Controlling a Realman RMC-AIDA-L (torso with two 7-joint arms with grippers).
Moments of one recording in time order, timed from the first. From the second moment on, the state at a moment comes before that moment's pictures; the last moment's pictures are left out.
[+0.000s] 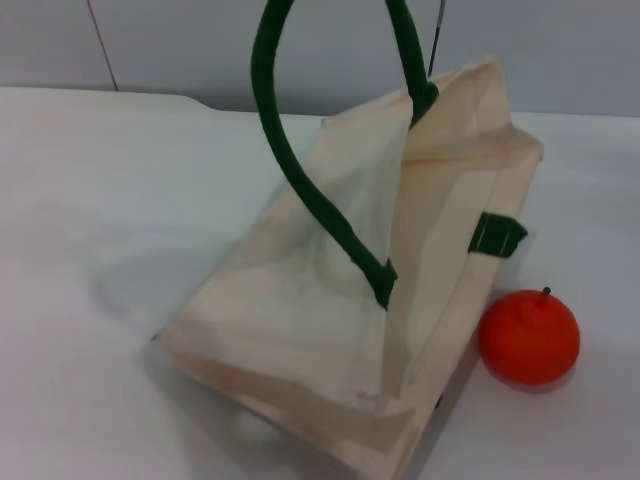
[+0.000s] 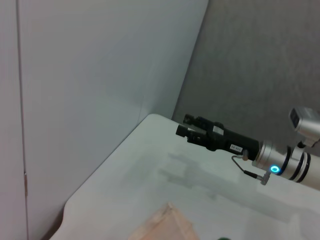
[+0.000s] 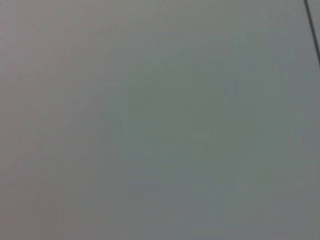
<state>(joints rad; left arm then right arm) -1.54 -1.90 2.87 -1.02 0.12 2.04 -1.81 0.63 2.02 -0.03 -0.10 1.76 0.99 -2.53</state>
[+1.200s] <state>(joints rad) -1.52 -1.87 2.87 -1.07 0.13 2.05 -1.83 0.65 1.87 -0.36 -0.52 0.79 1.75 -1.82</state>
